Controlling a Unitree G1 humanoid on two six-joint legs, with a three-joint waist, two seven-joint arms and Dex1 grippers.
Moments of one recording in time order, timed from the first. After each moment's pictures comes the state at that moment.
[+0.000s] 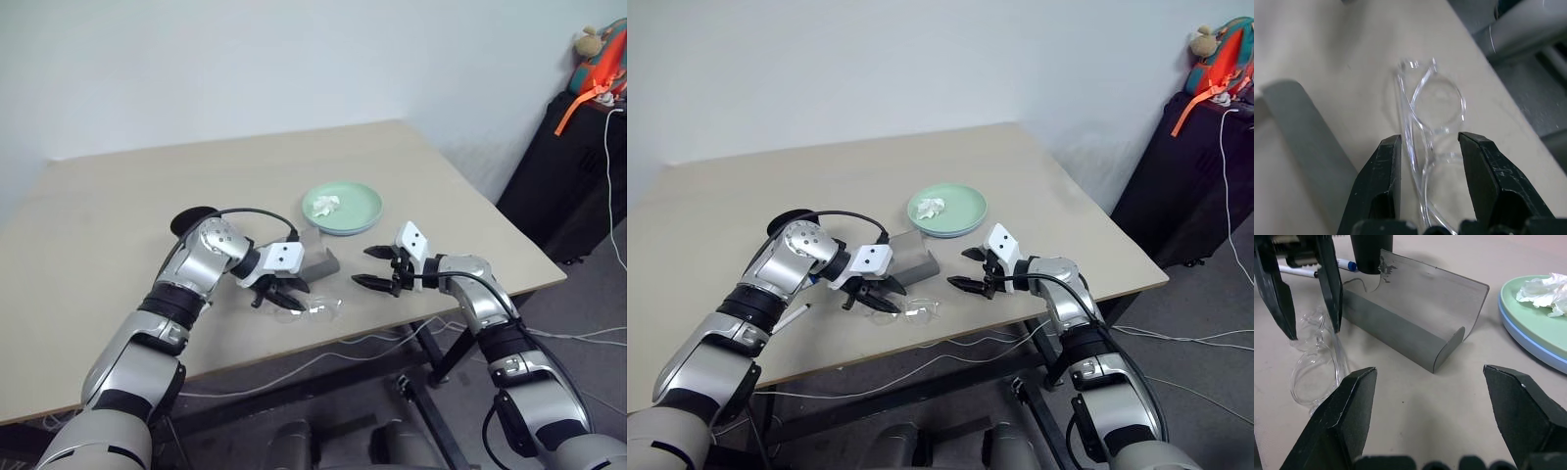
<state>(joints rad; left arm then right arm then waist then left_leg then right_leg) -0.80 0.57 -0.42 0.60 0.07 -0.01 -1.53 -0.61 -0.30 0.15 0.48 0.08 0.13 1.04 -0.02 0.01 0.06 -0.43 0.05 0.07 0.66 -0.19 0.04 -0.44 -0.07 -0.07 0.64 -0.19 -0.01</state>
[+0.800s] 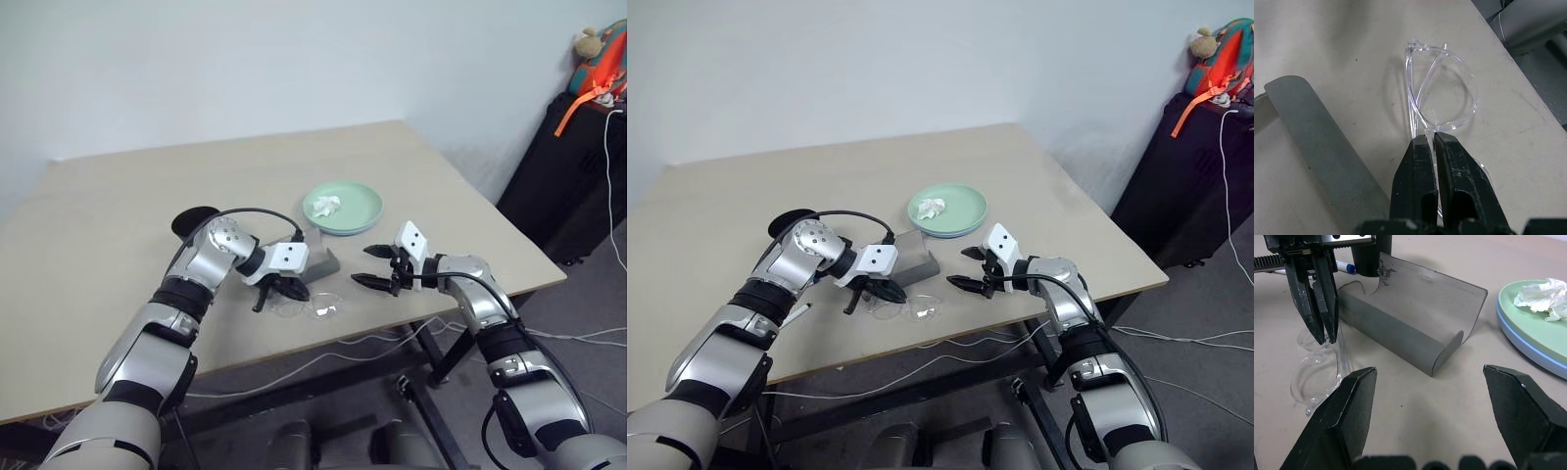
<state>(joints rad) -0.85 0.53 -0.42 0.72 0.12 -0.10 -1.51 -0.61 -0.29 0.15 0.49 0.08 0.12 1.03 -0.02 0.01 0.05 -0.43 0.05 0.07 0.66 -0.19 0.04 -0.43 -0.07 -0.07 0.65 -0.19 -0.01</state>
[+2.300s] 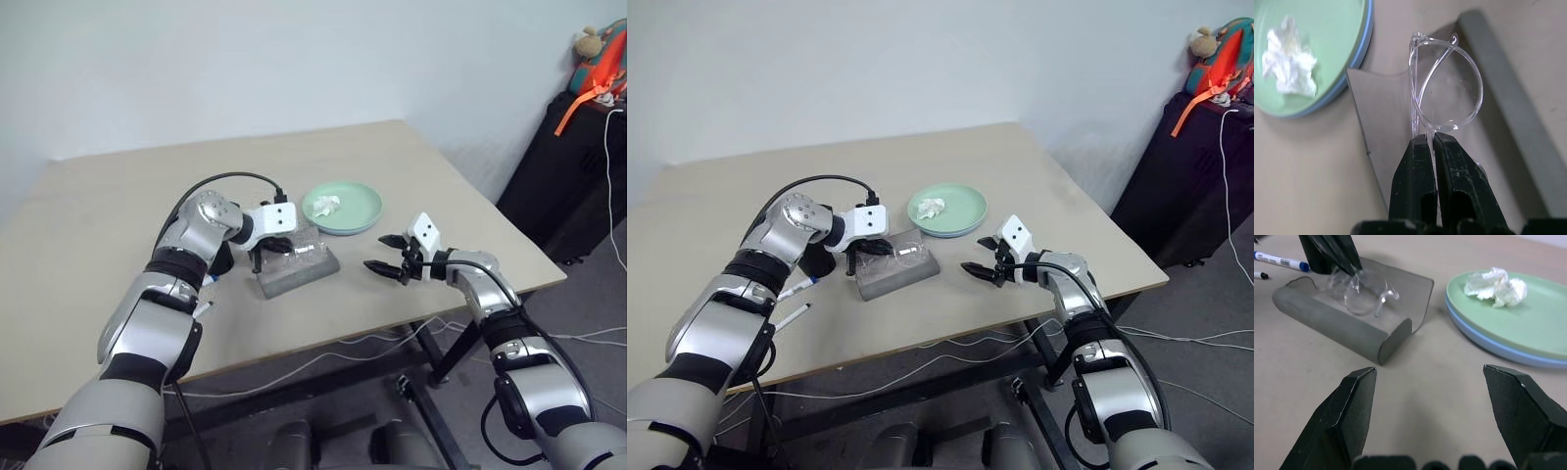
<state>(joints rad) -1.04 0.51 -0.38 1.00 0.29 -0.11 -1.13 -0.69 -0.31 0.10 0.69 0.08 0.00 0.98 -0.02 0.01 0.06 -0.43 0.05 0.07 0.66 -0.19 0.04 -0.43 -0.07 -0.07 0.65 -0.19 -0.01</state>
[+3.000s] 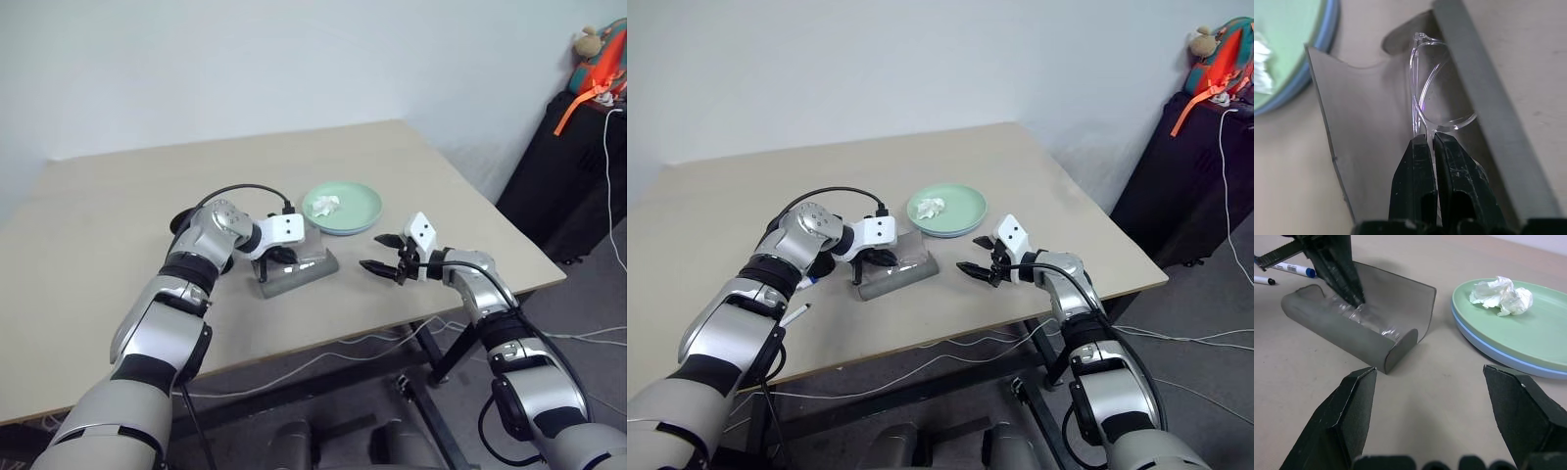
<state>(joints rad) -1.01 0.47 -0.38 0.98 0.31 -0.05 -1.20 -0.68 -0.29 0.10 0.68 0.08 0.00 0.98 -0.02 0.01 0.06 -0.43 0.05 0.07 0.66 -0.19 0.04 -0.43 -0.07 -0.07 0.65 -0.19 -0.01</state>
